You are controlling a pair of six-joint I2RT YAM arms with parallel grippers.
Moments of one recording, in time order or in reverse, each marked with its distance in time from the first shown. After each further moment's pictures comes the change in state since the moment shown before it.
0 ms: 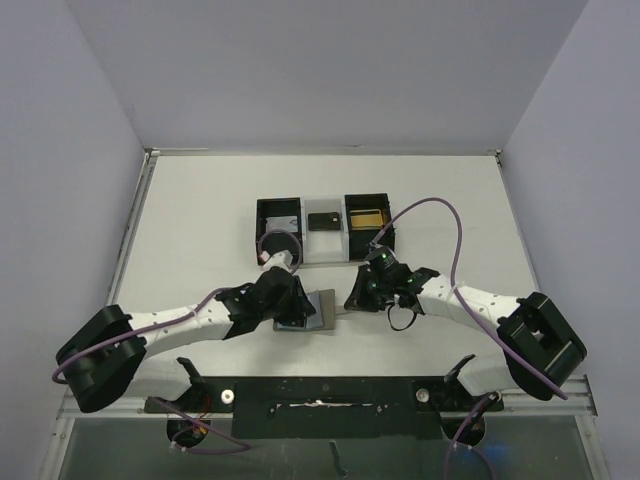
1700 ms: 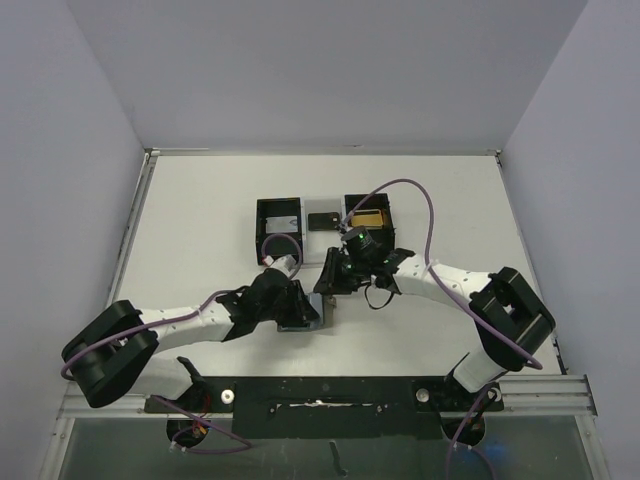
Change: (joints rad) left arm 0.039 0.081 -0.071 0.198 0.205 -0.016; right arm 0.042 0.200 0.220 0.082 -0.139 -0.028
